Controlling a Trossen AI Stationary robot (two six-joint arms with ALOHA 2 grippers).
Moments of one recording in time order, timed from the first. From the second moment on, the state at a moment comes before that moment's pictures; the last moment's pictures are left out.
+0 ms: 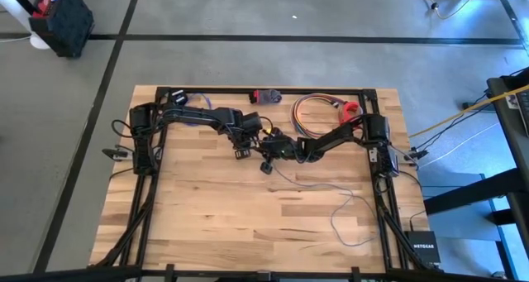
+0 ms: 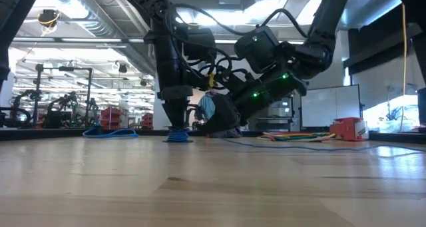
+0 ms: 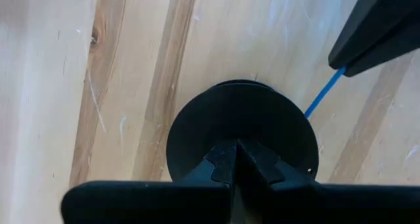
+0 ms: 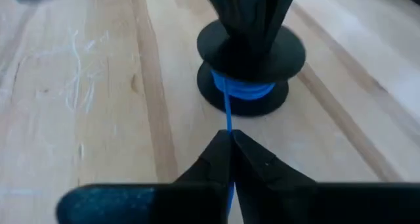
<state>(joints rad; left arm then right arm) 0.28 1.89 1.25 -0.70 -0.14 0.03 -0.09 2.05 0.91 0.62 0.16 0.05</state>
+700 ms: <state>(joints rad) 0.28 1.89 1.25 -0.72 -0.14 0.01 0.23 1.88 0.91 0.07 0.37 0.01</state>
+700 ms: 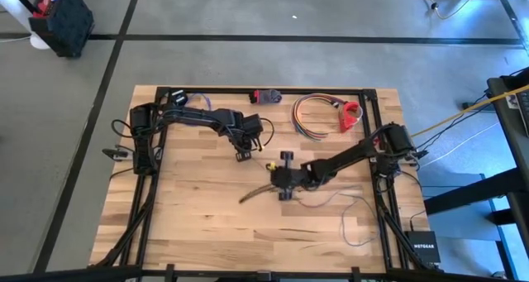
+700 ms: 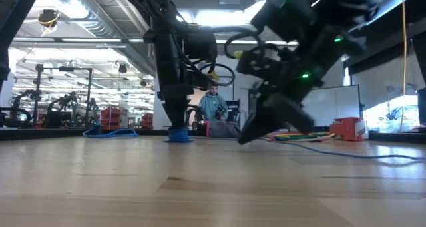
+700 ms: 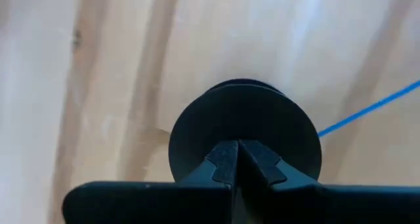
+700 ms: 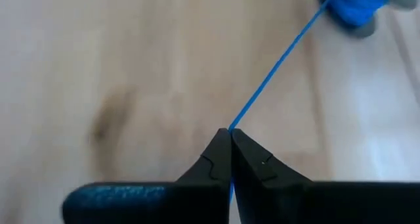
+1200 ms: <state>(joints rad) 0.28 1.89 1.26 -0.70 -0.12 -0.01 0.54 1.68 0.85 -0.43 0.57 0.31</state>
